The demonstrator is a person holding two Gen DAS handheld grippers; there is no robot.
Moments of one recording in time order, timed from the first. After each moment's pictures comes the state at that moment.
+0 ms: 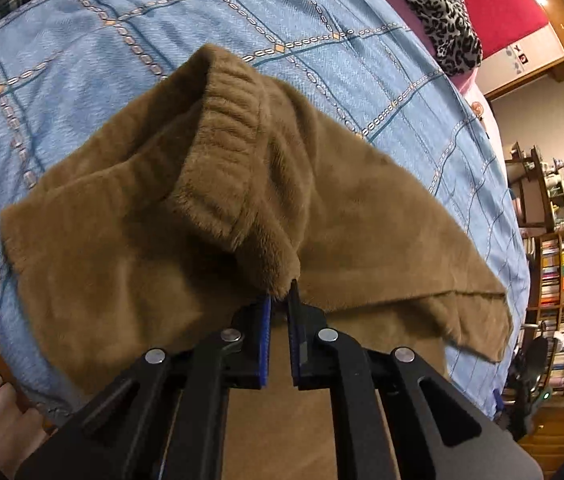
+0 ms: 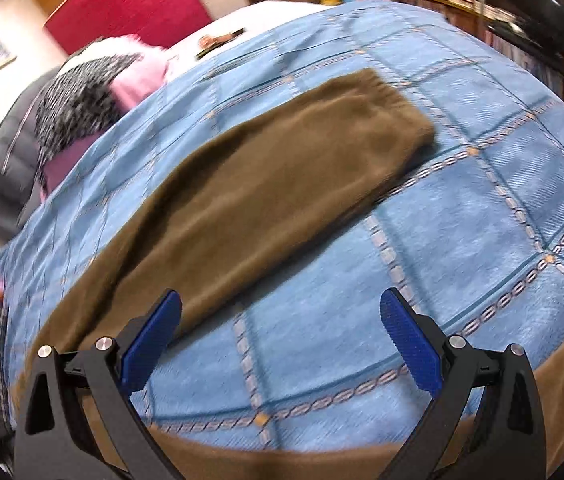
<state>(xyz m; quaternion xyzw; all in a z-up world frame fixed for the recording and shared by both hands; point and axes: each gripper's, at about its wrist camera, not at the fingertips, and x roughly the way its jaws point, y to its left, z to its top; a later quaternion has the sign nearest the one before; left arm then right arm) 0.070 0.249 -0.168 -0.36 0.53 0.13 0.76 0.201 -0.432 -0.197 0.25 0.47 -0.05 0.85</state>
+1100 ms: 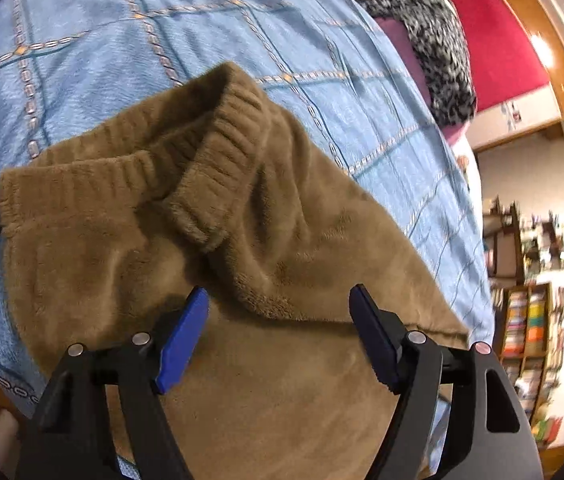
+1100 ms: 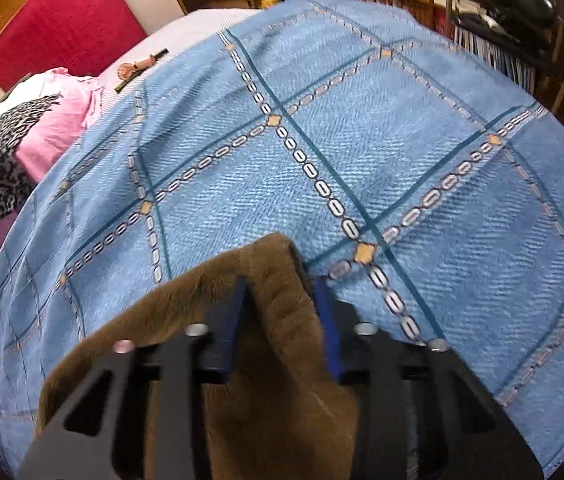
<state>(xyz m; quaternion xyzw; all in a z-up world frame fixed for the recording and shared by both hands) 0.056 0.256 -0.164 -0.45 0.45 0.15 0.76 0.383 -0.569 -0.241 0.23 0.47 -0.13 0.84</state>
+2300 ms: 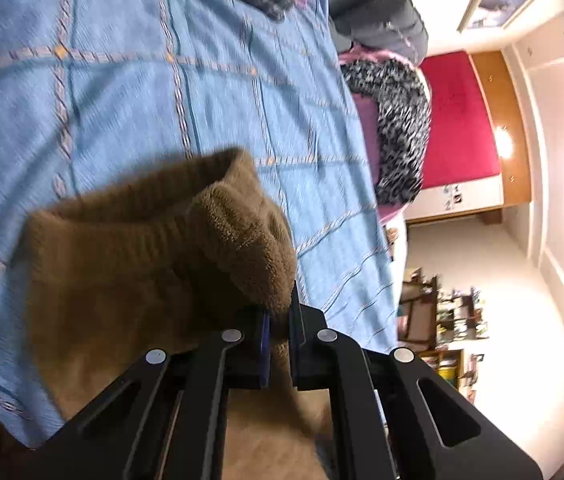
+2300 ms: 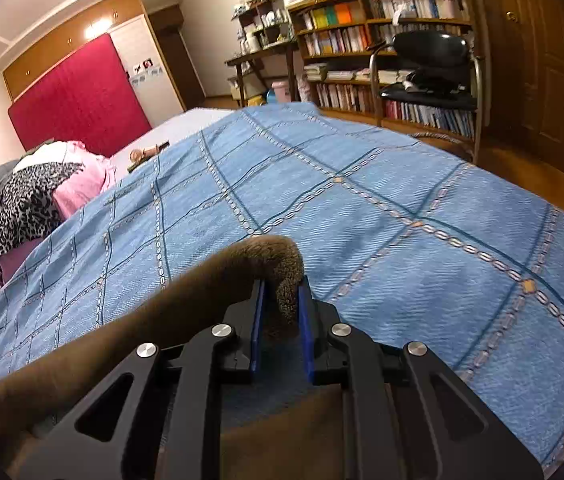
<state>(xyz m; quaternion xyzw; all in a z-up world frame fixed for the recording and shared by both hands) 0.012 0.323 -0.140 -0.58 0.30 0.10 0.75 0.054 -0.568 -0.190 0.22 0.30 -0.19 0.91</state>
